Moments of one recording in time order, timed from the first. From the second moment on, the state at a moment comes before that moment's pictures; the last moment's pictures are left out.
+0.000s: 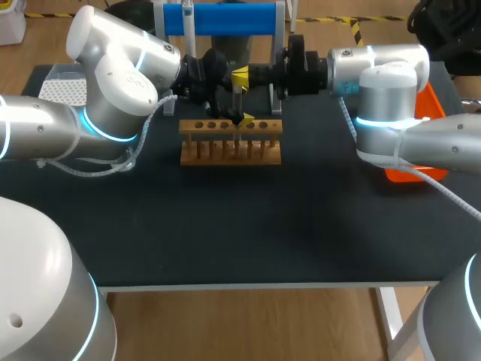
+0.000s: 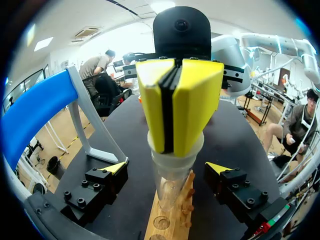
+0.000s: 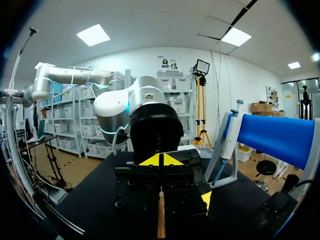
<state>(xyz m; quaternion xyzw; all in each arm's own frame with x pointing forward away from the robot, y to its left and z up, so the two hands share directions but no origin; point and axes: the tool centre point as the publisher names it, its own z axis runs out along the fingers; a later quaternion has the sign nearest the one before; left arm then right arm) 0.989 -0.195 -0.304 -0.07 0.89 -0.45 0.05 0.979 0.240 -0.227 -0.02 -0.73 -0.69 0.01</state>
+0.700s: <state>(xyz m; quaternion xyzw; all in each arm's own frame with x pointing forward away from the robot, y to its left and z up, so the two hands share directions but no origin) 0.989 -0.195 -0.304 -0.07 0.89 -0.45 0.05 0.990 0.225 -0.207 0.00 -0.72 -0.69 -0.03</state>
